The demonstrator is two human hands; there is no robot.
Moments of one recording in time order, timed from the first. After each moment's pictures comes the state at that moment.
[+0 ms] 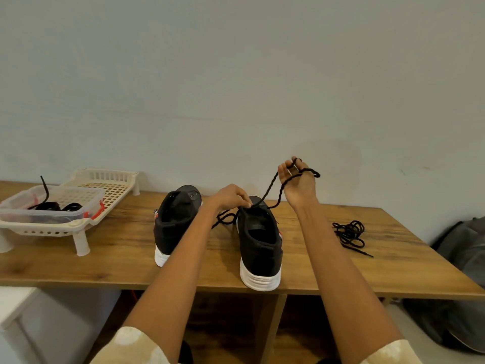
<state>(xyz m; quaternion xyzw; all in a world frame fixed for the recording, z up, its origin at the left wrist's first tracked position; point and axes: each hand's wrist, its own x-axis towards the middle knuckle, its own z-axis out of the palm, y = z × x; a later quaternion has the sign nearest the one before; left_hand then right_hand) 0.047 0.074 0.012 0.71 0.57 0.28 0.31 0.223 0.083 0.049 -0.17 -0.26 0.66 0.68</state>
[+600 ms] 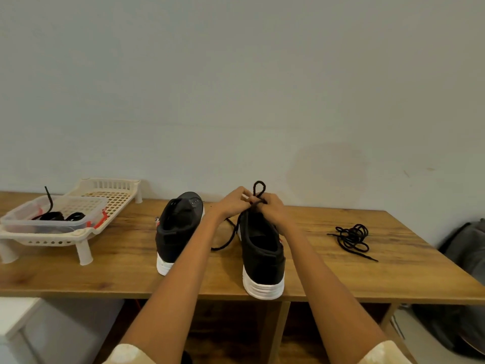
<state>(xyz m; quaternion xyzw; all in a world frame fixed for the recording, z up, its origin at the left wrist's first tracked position) 0.060 0.072 0.013 0.67 0.58 0.32 0.33 0.193 0.085 -0.004 -0.49 -0.70 0.32 0.39</state>
